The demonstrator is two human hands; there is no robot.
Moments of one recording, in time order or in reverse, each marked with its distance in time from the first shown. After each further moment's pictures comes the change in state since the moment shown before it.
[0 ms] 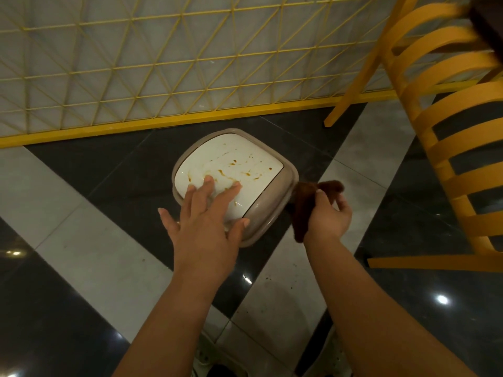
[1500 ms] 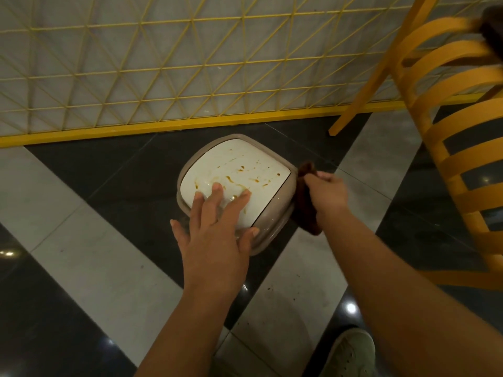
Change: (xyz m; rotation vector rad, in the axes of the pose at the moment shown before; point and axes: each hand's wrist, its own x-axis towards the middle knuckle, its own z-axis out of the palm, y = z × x) left_hand 0.001 0.005 0.003 -0.052 -0.023 -0.045; right_hand 0.003 -0.042 0.039 -0.399 -0.257 -0.085
